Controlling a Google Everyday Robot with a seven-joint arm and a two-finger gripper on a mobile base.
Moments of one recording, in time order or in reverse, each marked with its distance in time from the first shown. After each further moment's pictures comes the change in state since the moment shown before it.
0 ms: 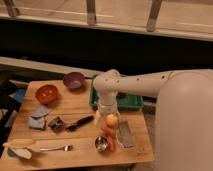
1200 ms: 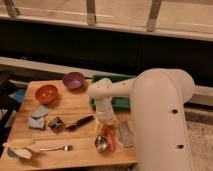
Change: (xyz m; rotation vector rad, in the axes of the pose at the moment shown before) arm 0.001 -0.001 0.064 0.072 0.180 0.047
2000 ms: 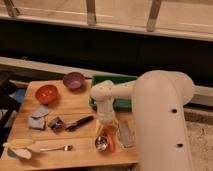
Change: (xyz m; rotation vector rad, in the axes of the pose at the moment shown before) arm -0.002 0.002 0.011 -0.041 0.009 0.005
